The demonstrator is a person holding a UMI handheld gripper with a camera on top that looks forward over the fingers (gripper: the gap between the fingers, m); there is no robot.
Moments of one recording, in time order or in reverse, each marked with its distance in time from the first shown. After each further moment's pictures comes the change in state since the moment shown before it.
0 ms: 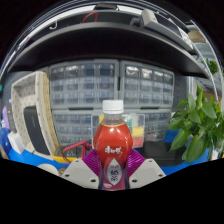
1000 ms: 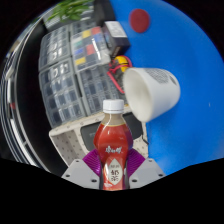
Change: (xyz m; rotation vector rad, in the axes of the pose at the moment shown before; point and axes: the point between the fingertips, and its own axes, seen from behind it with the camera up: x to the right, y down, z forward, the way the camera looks) arm -0.296 0.000 -0.065 -0.244 -0.345 1.802
